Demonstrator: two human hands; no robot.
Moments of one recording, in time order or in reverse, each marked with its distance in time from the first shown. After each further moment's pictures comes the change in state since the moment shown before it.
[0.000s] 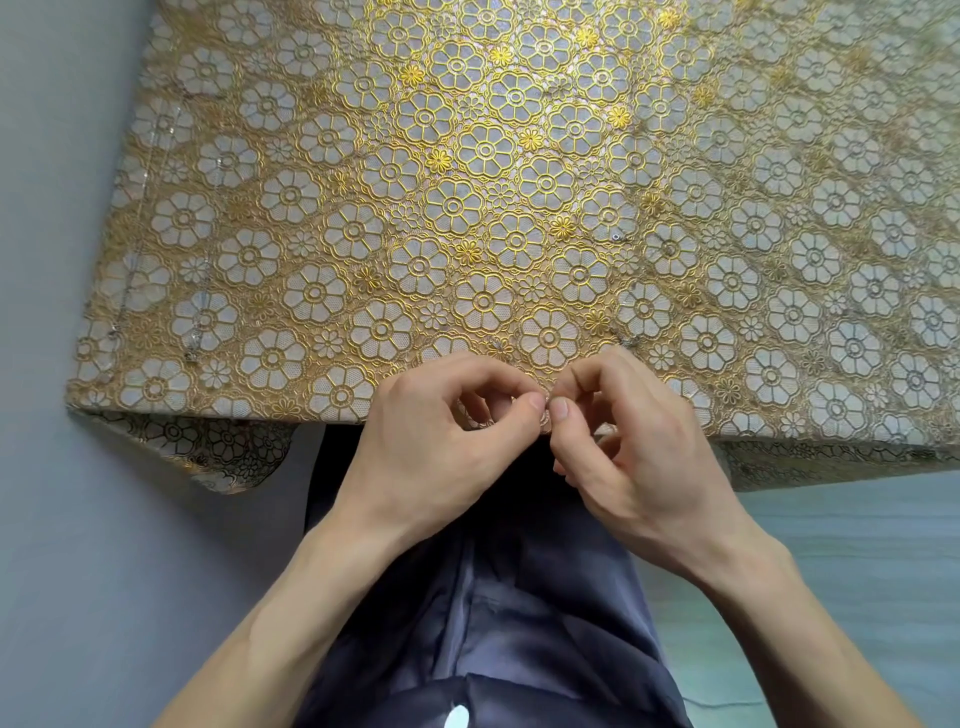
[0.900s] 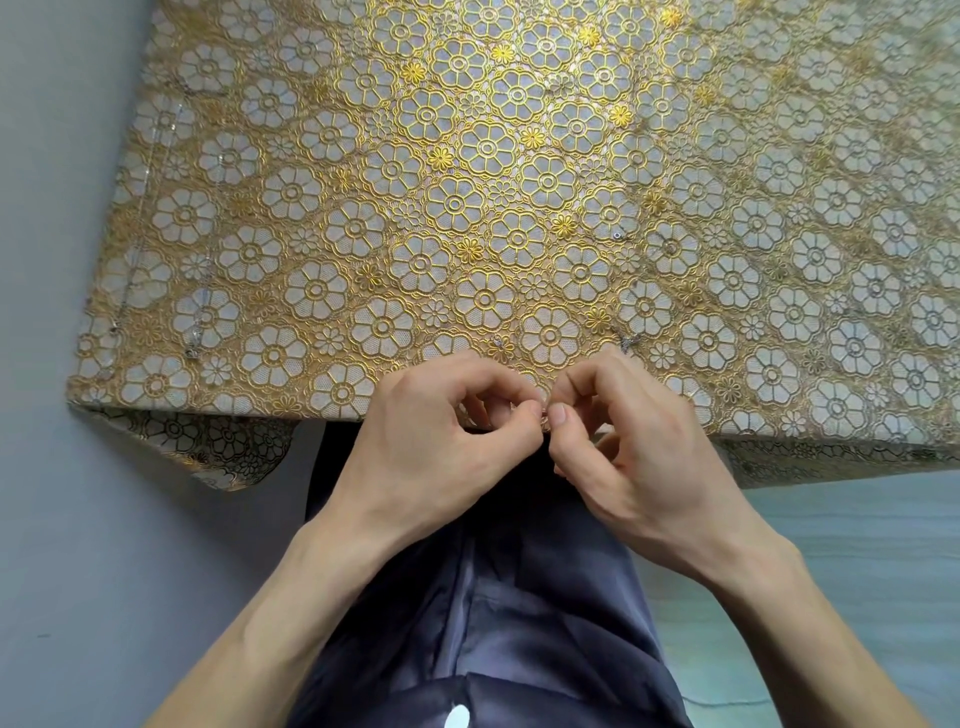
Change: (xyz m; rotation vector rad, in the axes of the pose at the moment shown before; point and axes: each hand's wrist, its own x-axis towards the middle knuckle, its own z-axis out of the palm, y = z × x) left_hand -0.001 0.004 -0.004 0.079 -0.020 0.070; right_hand 0.001 -0.003 -0.005 -0.026 -0.063 -0.056
